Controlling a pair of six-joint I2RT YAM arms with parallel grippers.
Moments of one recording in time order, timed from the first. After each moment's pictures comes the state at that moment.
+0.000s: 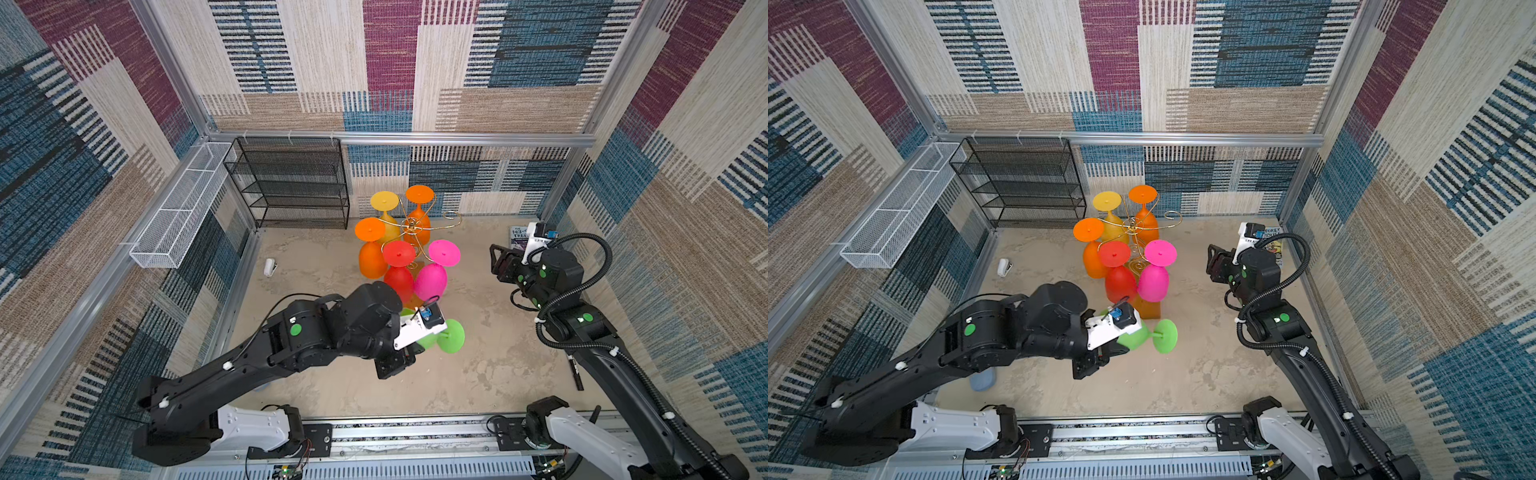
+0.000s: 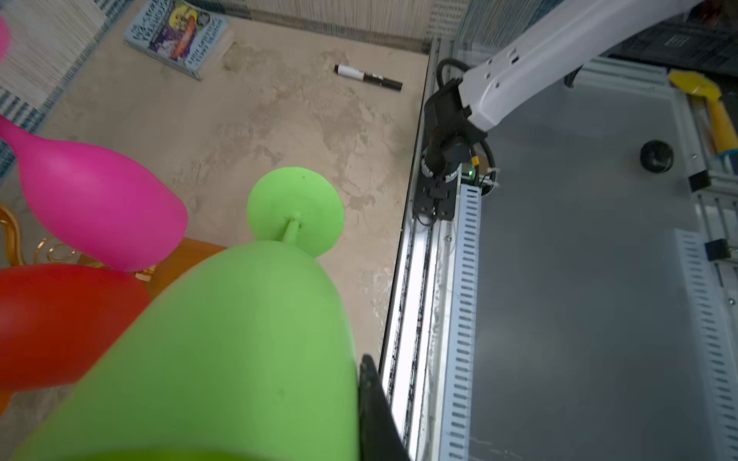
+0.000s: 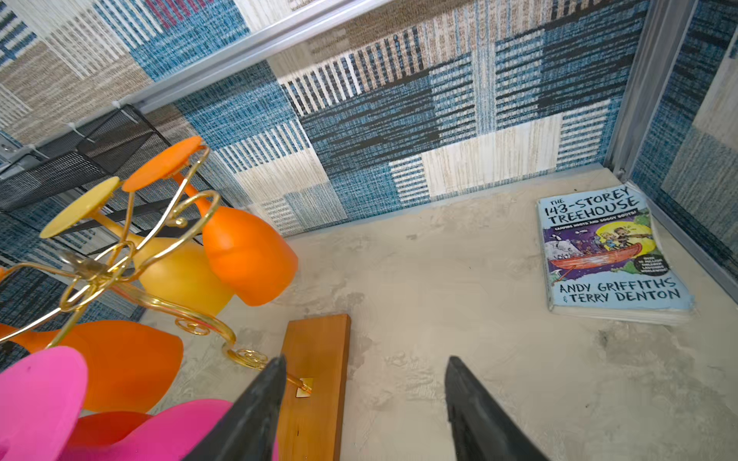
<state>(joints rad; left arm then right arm) -1.22 1.26 1.55 -1.11 0.08 0.11 0.29 0.94 0.94 -0.29 0.12 0.39</state>
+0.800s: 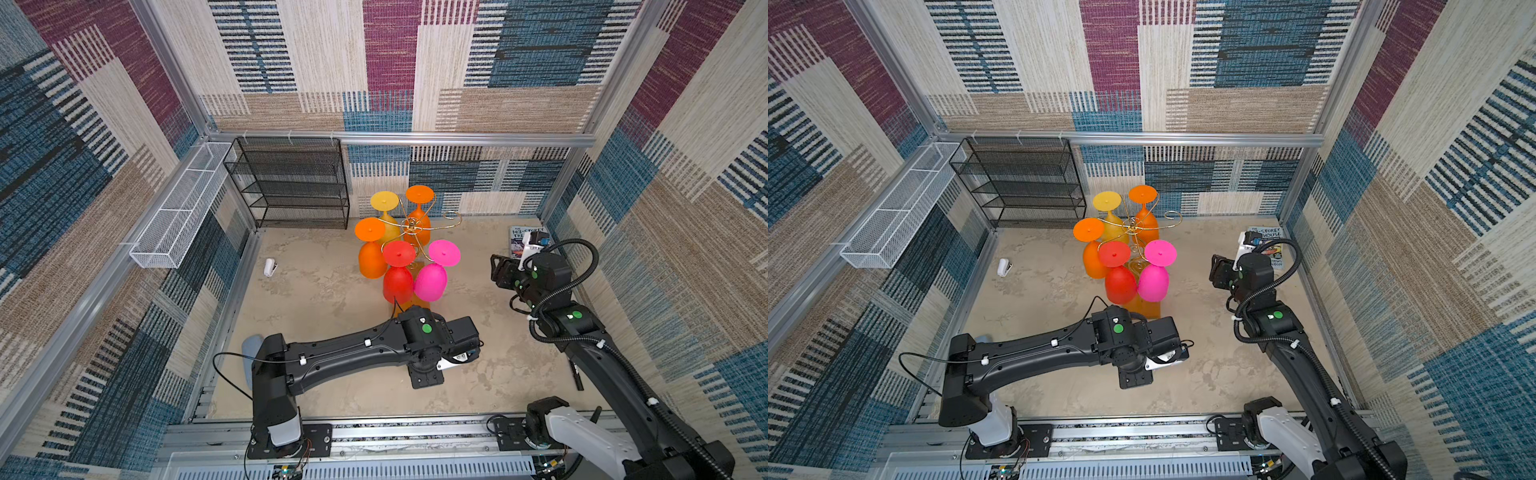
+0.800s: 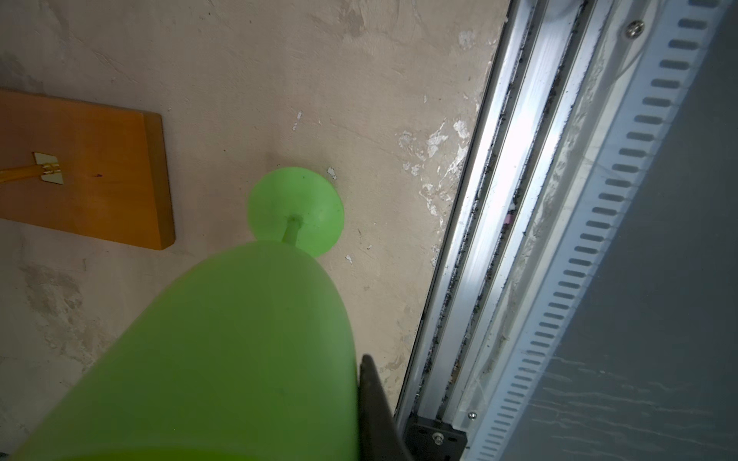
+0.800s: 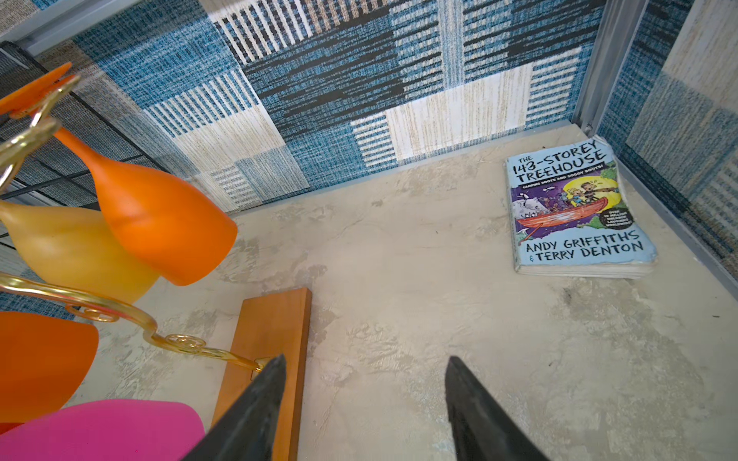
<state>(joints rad) -1.30 1.76 1.66 -1.36 -0.12 0.15 0.24 0.97 0.86 -0.27 0.11 0.38</state>
